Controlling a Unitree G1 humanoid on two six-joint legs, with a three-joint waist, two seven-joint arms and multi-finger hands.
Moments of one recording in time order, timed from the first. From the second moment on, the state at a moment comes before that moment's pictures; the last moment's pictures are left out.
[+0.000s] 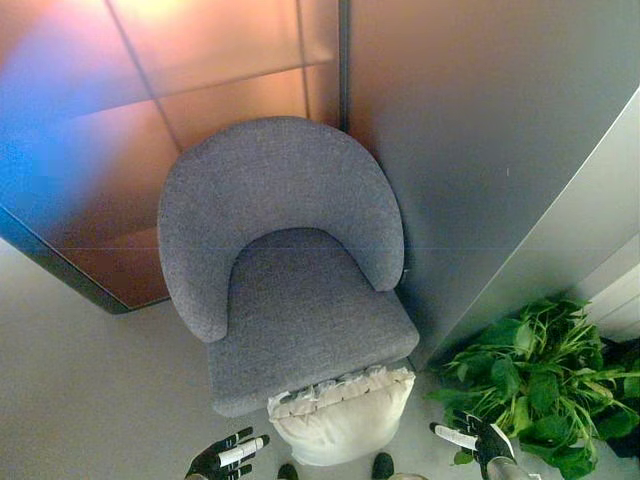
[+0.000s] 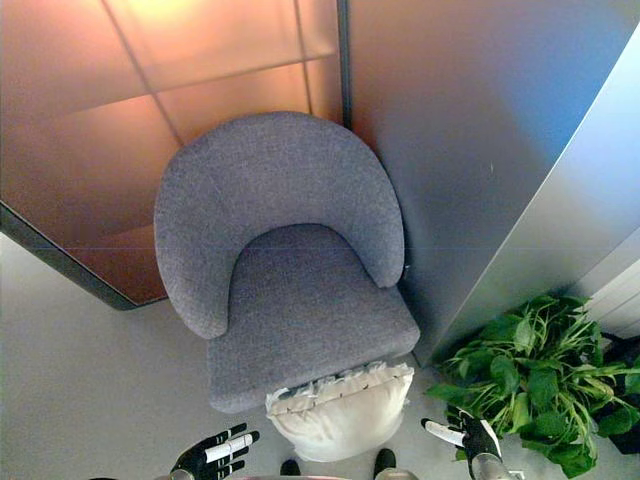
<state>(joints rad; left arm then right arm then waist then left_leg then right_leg) -0.03 0.28 -0.09 1.32 -0.41 -0.16 -0.36 -0.04 -0.34 0.11 1.29 0.23 -0.25 0.01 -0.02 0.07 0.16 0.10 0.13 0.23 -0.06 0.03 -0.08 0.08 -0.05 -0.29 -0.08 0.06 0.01</state>
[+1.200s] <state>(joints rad) -0.34 0.40 -0.25 1.08 -0.65 -0.23 -0.29 -0.66 -0.52 0.27 1.16 0.48 -0.33 0.06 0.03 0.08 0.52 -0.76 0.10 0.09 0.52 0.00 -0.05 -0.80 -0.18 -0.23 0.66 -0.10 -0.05</state>
